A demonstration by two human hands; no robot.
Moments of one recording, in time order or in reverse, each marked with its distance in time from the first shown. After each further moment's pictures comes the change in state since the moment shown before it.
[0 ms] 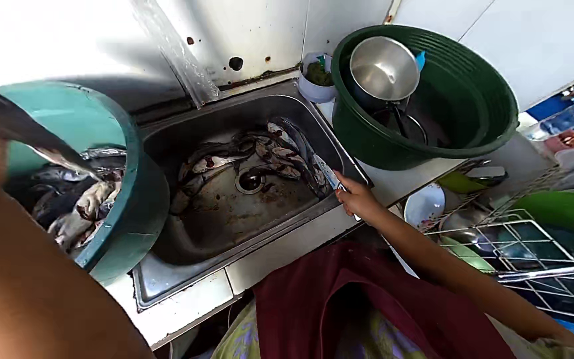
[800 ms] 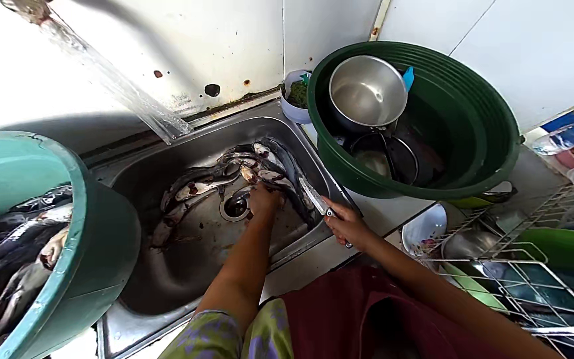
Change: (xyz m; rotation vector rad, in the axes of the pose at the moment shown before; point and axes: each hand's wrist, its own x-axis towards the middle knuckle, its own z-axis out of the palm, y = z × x) left_hand -0.154 -0.149 0.404 0.889 -0.553 -0.644; right_hand 0.040 0.036 -0.035 0.303 -0.184 -0.030
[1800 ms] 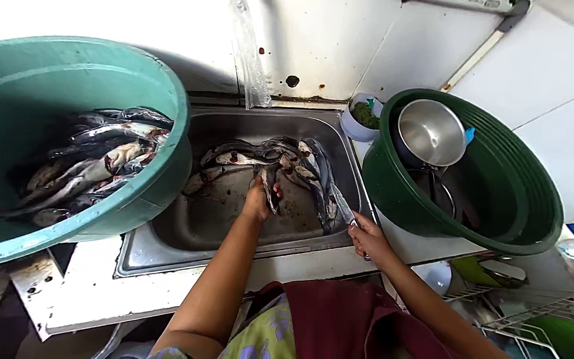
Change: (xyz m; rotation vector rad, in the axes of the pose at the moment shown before) left_hand -0.066 -0.088 -0.079 -1.862 -0.227 0.006; right_hand -0.003 -0.010 0.017 -0.129 0.041 -0.092
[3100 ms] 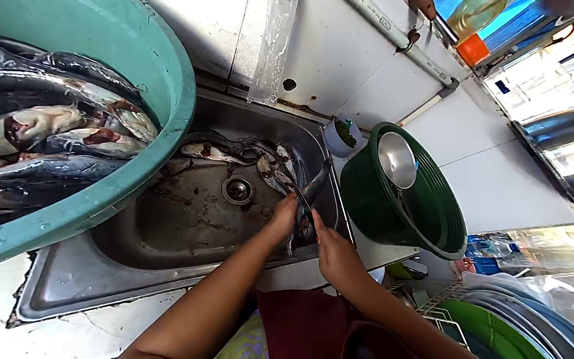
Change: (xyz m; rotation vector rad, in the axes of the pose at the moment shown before) left_hand -0.031 -0.034 0.043 0.221 -0.437 -0.115; right_hand -0.044 -0.083 0.103 -1.248 0.108 -0.273
